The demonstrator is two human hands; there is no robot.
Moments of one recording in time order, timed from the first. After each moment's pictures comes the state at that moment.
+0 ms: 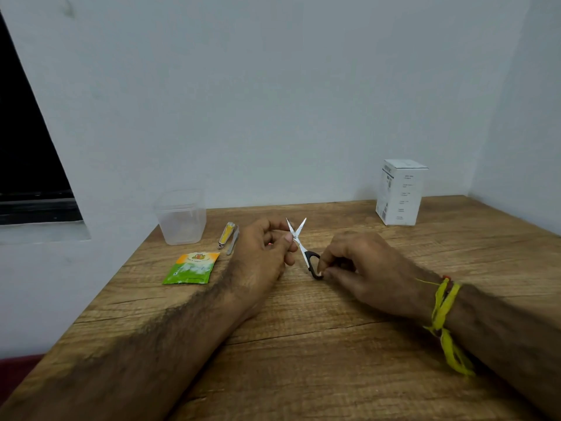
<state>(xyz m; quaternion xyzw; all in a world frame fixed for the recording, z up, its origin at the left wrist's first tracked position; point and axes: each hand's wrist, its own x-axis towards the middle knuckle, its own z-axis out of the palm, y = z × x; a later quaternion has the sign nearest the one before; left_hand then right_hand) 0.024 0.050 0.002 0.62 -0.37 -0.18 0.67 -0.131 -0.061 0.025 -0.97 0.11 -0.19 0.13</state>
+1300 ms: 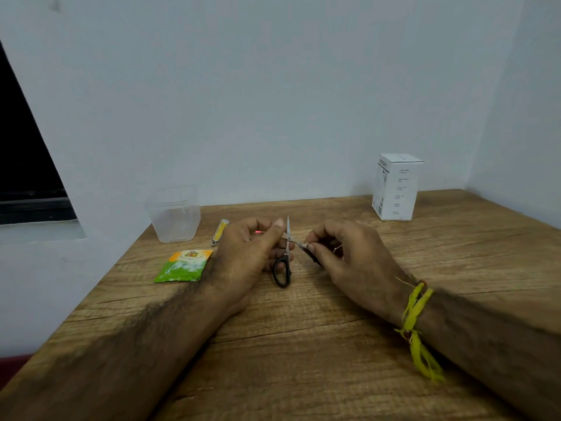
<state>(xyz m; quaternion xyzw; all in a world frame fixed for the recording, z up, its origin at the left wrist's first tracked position) 0.023 0.052 0.009 0.61 -0.32 -0.23 0.69 -0.117 -0.051 0.009 -0.89 0.17 -0.36 0.23</state>
